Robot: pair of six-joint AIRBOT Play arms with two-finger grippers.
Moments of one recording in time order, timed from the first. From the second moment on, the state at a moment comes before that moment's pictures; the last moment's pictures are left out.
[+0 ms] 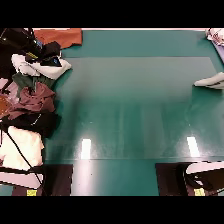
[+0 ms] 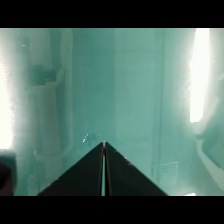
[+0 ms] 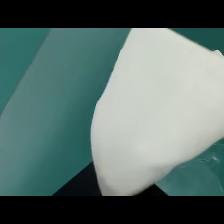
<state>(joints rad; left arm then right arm) -0.12 -1.55 2.04 1.28 -1.64 -1.77 -0.77 -1.64 2.03 -1.29 1.33 1.94</state>
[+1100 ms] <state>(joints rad) -0.12 -1.55 2.04 1.21 -1.64 -1.78 -0.84 -1.71 1.96 -1.70 1.81 1.89</state>
